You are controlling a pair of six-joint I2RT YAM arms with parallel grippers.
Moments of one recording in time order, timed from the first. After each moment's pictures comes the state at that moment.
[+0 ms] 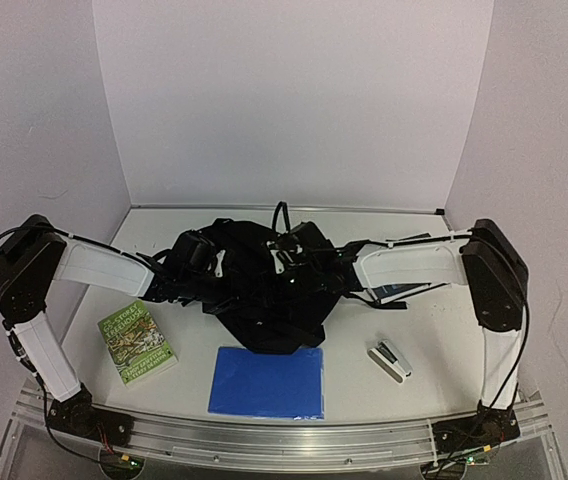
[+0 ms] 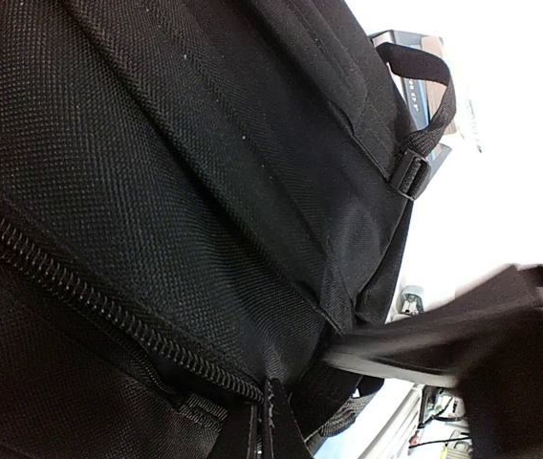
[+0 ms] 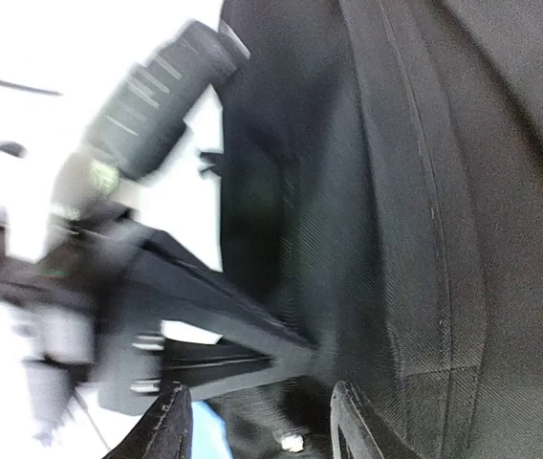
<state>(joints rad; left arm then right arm) -0.71 1.72 0.89 0.12 0.38 -0.86 0.93 2.02 1.44 -0.15 -0.20 0.52</state>
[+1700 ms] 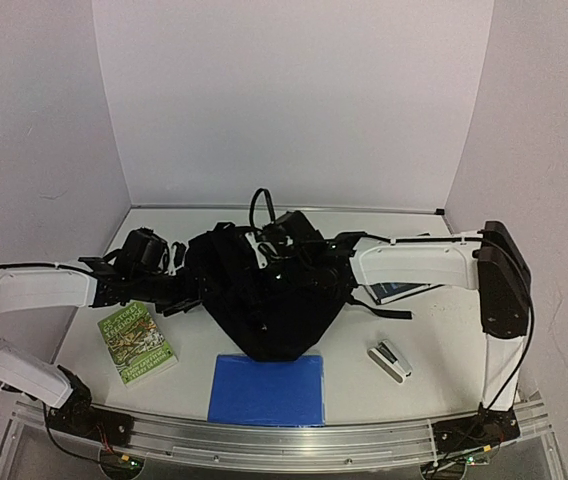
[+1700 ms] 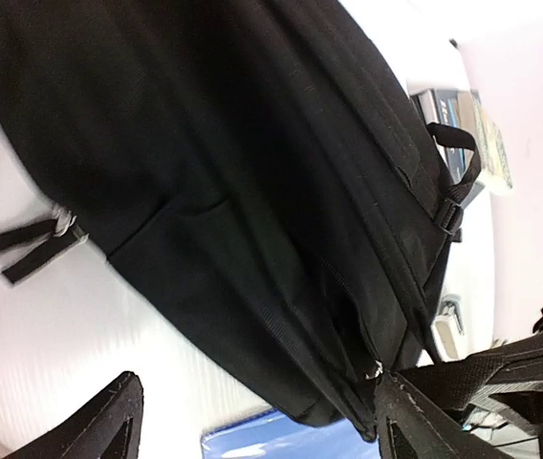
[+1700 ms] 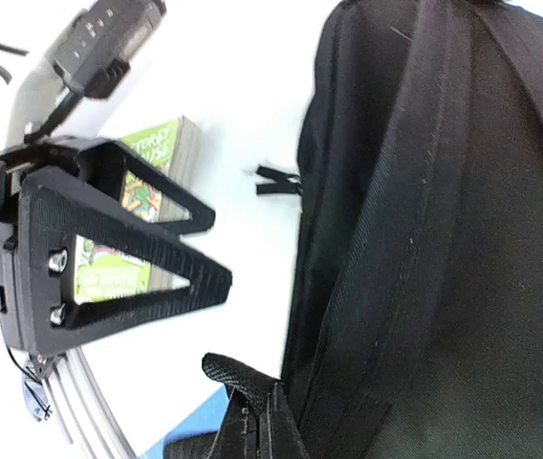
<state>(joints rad) -0.61 1.32 0.70 -0.13 0.23 -0.78 1.00 2.00 1.55 -0.24 -0.17 0.41</state>
